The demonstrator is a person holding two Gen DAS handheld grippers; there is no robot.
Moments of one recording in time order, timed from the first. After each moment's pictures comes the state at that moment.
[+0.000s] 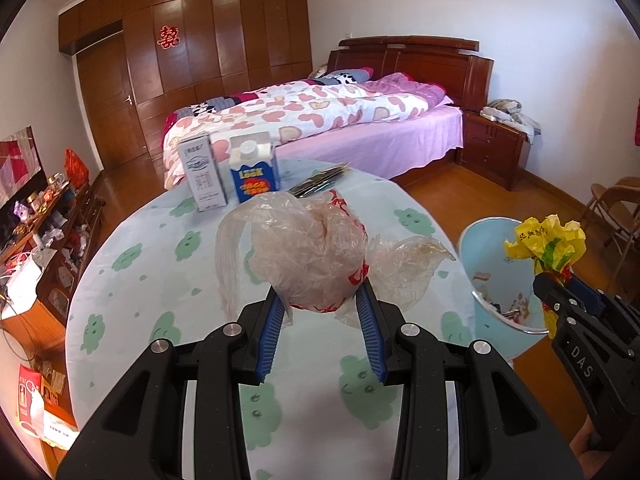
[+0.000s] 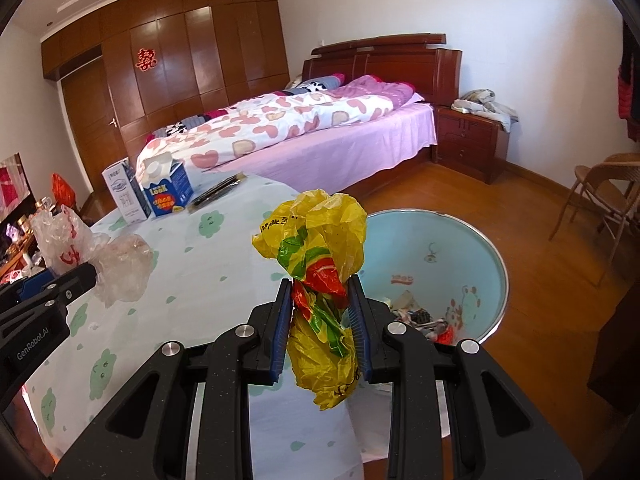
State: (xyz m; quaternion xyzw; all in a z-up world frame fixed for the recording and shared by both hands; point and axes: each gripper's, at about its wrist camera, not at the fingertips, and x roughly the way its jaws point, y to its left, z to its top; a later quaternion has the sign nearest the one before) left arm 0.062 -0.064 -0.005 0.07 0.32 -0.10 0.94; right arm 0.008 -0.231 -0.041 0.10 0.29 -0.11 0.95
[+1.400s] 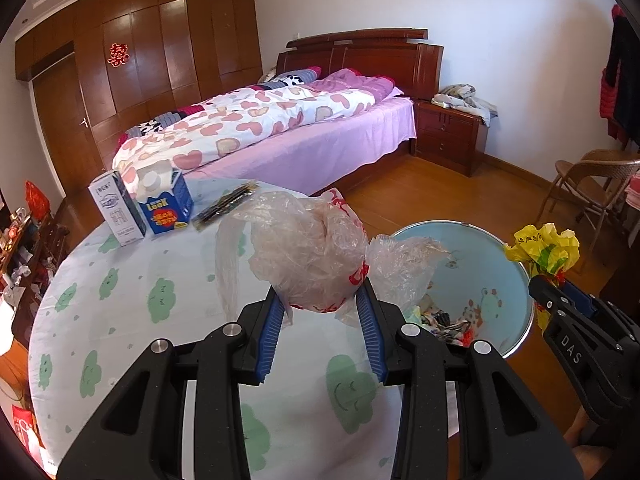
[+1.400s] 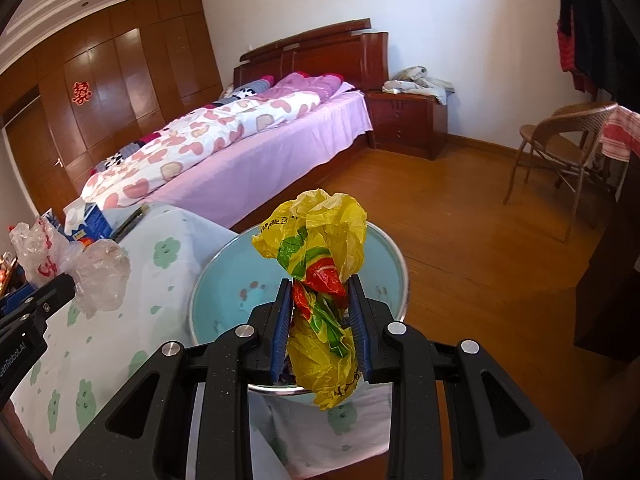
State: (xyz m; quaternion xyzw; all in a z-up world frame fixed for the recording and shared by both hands) left arm 0.081 -0.165 -0.013 0.10 0.32 -0.18 0.93; right arm 0.000 -0.333 -0.057 0.16 0.29 -0.20 0.92
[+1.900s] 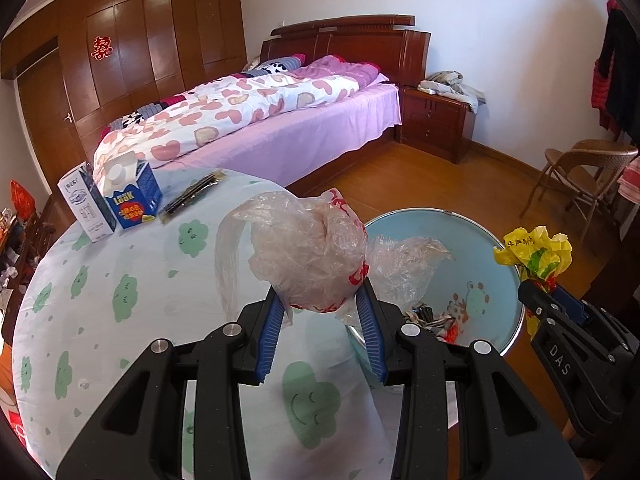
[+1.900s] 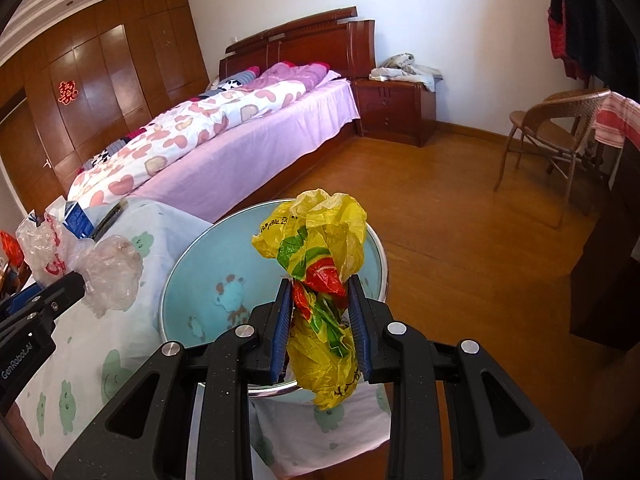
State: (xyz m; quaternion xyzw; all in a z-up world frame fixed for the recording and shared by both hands) left arm 0.090 -0.198 -0.031 0.11 0.34 -0.20 0.91; right arm 0.002 -0.354 -0.073 0.17 0.31 -0.22 0.91
